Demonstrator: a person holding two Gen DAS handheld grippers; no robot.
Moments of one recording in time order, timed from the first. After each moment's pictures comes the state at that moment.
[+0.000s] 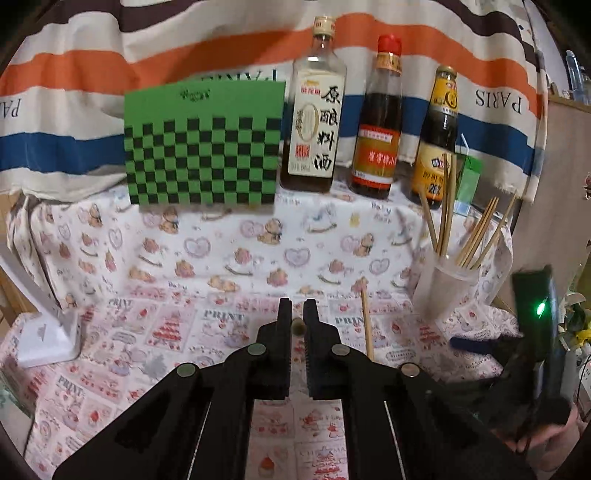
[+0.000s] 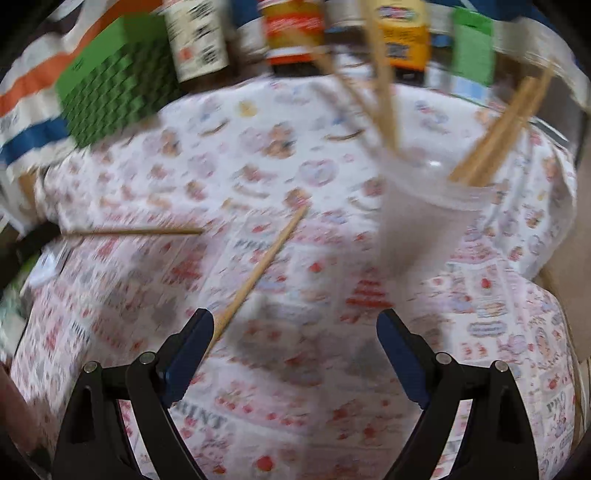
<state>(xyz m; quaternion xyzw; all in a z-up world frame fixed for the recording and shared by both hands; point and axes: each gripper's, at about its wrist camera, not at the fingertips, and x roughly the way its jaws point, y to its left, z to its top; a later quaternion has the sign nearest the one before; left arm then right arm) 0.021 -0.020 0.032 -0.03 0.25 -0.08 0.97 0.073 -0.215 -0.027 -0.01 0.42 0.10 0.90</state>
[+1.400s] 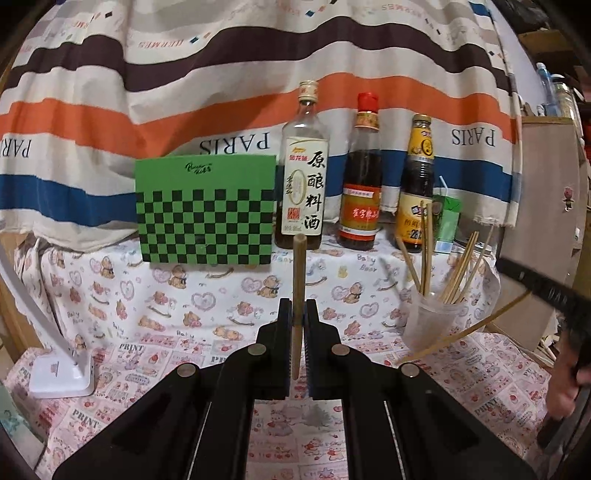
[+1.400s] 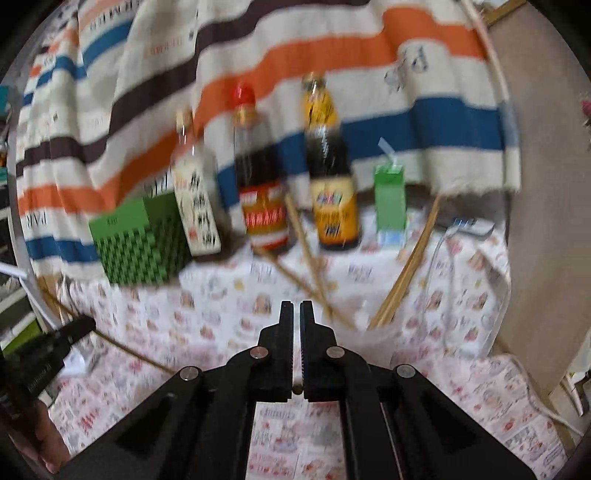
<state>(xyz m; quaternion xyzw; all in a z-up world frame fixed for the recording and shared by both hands) -0.009 -0.025 0.058 -0.02 0.15 -0.09 0.99 -0.005 -0.284 0.087 0.06 0.14 0.05 0.99</state>
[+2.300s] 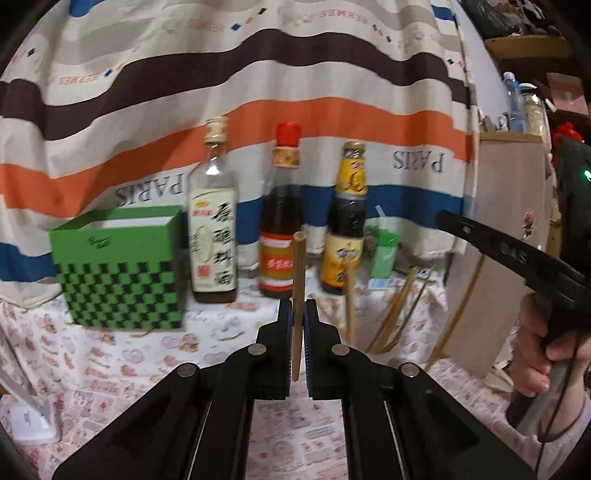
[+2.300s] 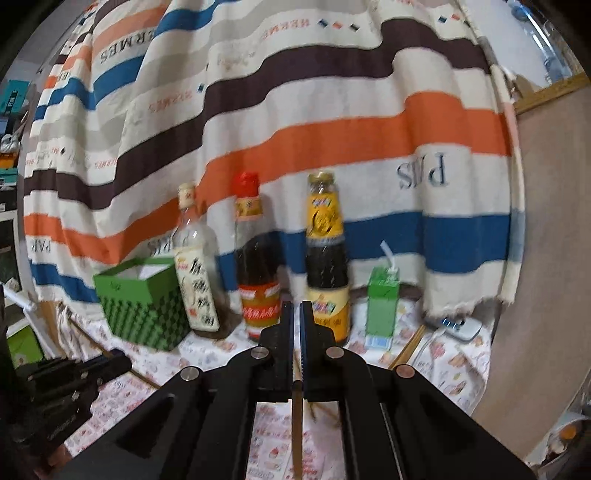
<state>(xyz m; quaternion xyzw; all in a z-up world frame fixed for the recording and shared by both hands) 0.016 -0.095 0.131 -0.01 0.14 -0.19 0.97 0.019 -0.297 0.184 0.02 0.09 0.05 0.99</state>
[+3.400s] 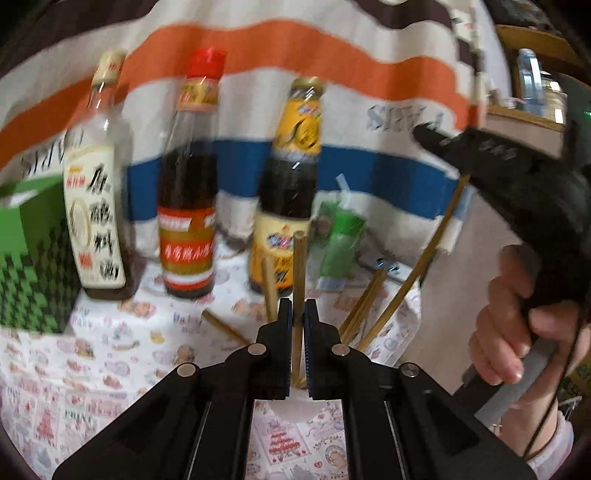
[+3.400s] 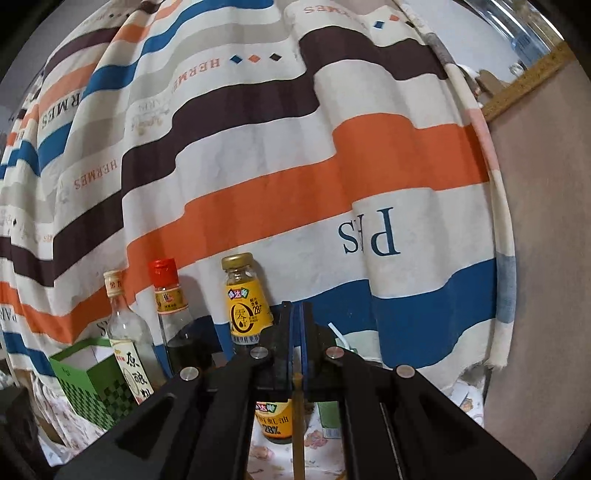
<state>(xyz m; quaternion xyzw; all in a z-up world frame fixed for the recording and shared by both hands) 0.102 -0.187 0.114 -0.05 0.22 -0.23 0.95 0.086 -0.360 0.207 0.09 0.00 0.01 1.00</state>
